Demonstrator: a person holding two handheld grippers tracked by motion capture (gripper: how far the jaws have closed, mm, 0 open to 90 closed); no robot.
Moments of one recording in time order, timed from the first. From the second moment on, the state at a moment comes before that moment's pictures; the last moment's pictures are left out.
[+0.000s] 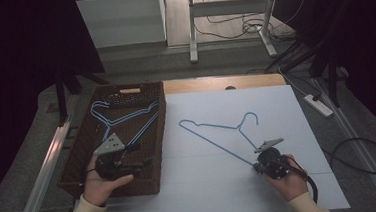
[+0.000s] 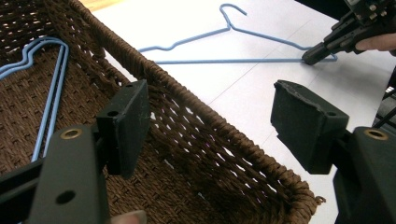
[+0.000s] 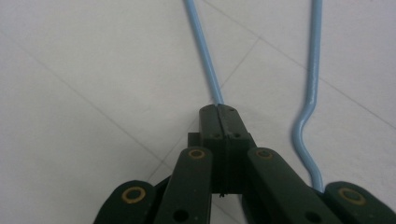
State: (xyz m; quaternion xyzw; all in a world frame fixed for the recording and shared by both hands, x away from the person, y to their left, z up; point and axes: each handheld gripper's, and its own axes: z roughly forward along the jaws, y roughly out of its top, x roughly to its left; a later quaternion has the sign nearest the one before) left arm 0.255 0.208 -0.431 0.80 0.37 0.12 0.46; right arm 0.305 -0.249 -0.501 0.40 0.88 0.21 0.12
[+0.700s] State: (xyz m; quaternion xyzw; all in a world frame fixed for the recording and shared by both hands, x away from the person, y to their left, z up) left arm 0.256 0.210 -0.431 0.80 0.37 0.12 0.46; right arm 0.412 -0.139 -0.507 0.38 0.87 0.30 0.10
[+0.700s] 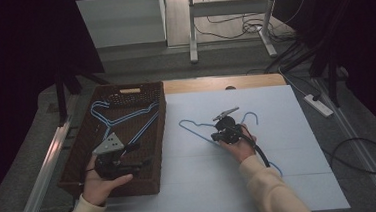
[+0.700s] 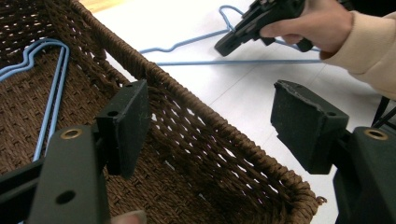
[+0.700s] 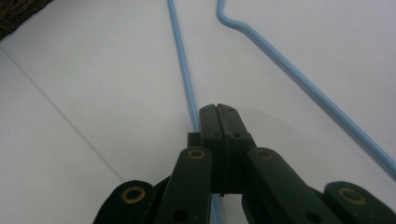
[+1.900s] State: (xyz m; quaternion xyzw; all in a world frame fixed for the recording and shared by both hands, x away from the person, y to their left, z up) left arm 0.256 0.211 -0.431 0.80 0.37 0.12 0.47; right arm 0.310 -0.148 -0.513 0.27 0.92 0.27 -0.02
